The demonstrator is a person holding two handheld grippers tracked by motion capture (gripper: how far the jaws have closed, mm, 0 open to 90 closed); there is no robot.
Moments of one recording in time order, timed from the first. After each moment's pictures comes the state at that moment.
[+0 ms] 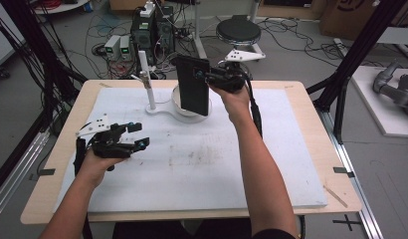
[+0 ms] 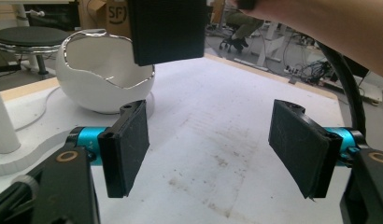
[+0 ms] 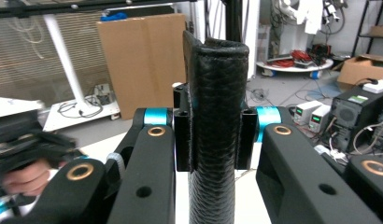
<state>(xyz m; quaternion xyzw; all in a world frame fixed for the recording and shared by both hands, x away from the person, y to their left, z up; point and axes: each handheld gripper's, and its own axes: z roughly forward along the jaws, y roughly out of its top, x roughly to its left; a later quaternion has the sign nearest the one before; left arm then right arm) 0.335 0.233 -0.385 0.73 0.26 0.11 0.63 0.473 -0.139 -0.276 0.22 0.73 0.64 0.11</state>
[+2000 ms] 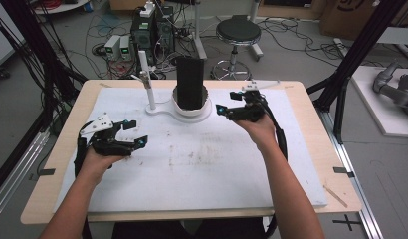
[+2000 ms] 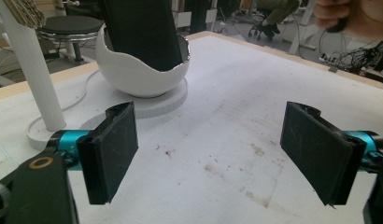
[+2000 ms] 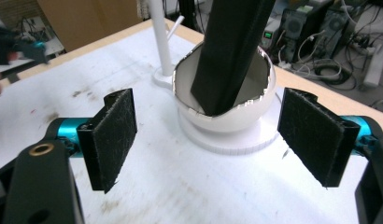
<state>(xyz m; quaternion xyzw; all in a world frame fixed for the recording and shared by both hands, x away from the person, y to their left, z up) 0.345 0.236 -0.391 0.74 0.29 0.16 0.59 0.419 -0.201 -0.324 0.30 0.79 0.51 0.15</state>
